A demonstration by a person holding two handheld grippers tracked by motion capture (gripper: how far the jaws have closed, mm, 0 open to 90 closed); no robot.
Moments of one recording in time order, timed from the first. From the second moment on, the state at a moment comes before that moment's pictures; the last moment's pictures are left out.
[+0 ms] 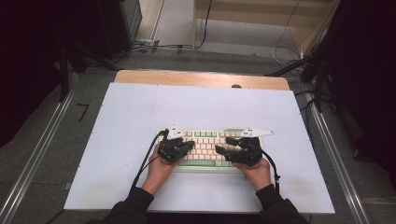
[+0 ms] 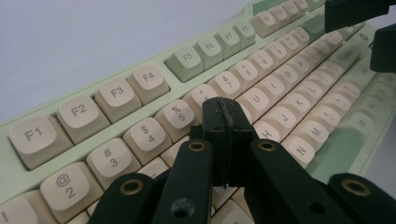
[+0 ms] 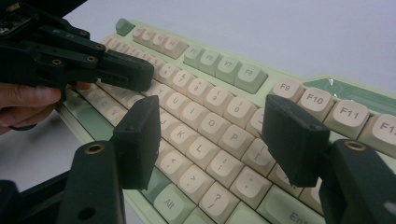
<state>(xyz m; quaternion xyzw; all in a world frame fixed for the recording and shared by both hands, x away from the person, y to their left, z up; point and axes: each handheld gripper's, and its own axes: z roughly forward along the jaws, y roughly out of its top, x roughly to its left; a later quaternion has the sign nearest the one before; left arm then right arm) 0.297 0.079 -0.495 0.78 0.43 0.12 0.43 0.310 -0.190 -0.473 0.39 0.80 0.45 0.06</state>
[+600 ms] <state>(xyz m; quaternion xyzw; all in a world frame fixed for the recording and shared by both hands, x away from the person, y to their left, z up) 0.287 0.126 -0.476 0.71 0.48 0.16 0.49 0.309 -0.192 -0.474 0.38 0.80 0.45 0.06</state>
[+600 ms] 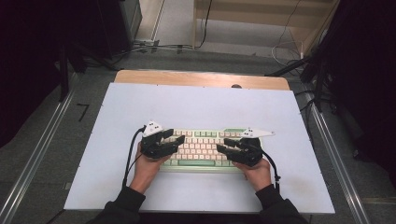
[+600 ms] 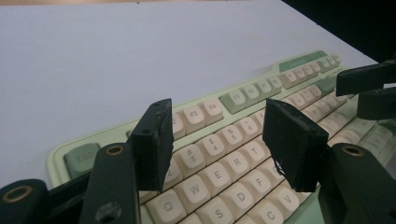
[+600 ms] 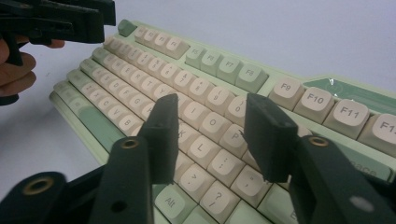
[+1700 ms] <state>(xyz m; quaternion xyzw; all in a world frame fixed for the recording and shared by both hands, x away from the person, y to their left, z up) 0.278 0.148 -0.477 0.70 0.49 0.17 0.49 0.294 -0.181 -0.484 0.36 0.84 0.41 0.05</state>
